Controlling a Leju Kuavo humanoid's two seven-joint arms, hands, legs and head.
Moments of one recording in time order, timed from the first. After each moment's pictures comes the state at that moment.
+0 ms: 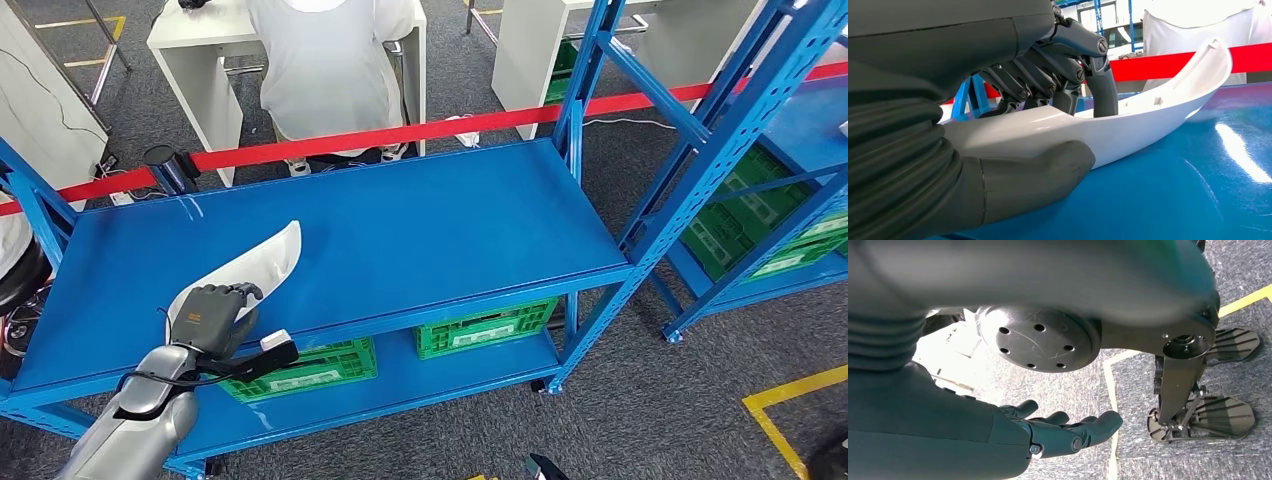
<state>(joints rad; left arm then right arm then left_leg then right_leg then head) -0.59 0.16 -0.64 -0.68 -0.94 0.29 -0.22 -0.03 0.03 -0.09 -0.17 -0.16 0.02 0.35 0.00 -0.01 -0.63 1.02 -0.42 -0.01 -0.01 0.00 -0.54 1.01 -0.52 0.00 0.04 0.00</state>
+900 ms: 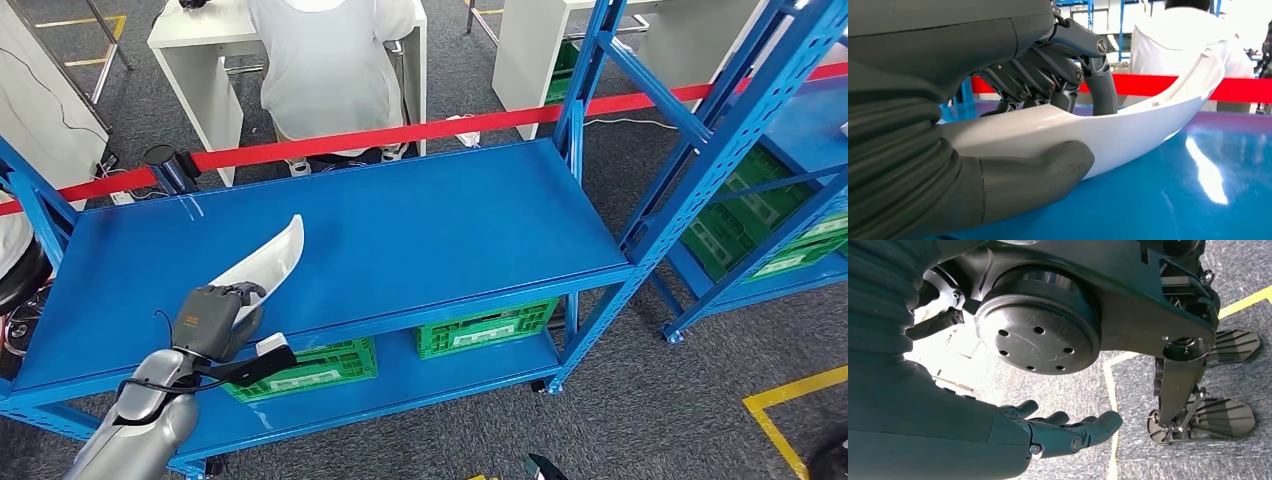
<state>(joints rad) -0.55 0.15 -0.59 -0.72 -0.86 0.35 -0.34 -0.03 0.04 -0.09 -0.17 -0.16 0.02 0.35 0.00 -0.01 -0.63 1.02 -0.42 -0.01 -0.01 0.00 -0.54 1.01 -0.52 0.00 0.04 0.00</state>
